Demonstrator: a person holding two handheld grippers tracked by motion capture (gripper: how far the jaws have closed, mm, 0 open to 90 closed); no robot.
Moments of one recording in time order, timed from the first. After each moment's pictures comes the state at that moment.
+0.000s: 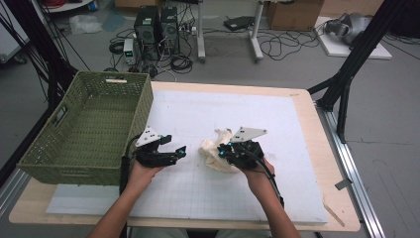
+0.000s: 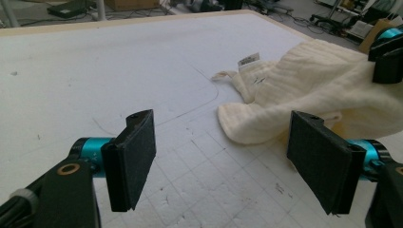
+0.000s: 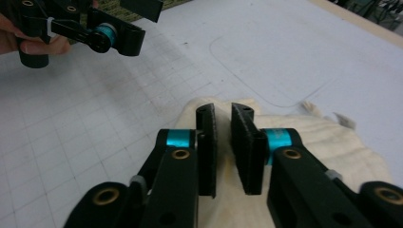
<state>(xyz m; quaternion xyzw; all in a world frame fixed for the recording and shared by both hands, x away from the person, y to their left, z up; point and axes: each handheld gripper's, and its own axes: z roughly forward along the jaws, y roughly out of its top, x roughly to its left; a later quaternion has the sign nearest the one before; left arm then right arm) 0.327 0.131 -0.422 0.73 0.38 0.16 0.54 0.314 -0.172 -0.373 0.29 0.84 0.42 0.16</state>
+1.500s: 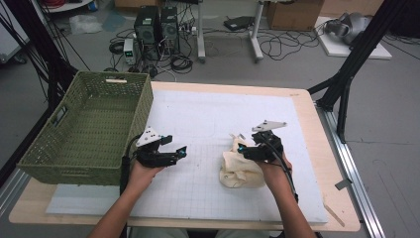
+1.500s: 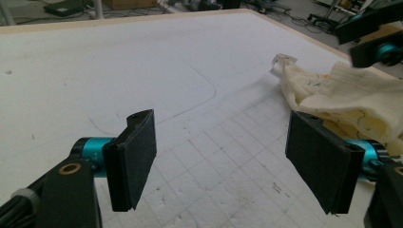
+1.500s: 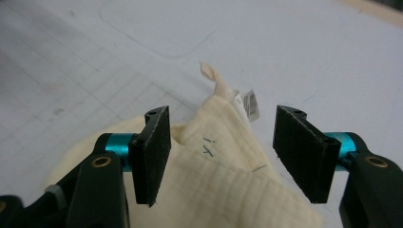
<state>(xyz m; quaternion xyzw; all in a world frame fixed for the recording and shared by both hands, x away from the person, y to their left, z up) 0.327 0.130 -0.423 0.73 0.38 0.16 0.55 0.337 -0.221 -0.377 0.42 0.82 0.35 0.20</state>
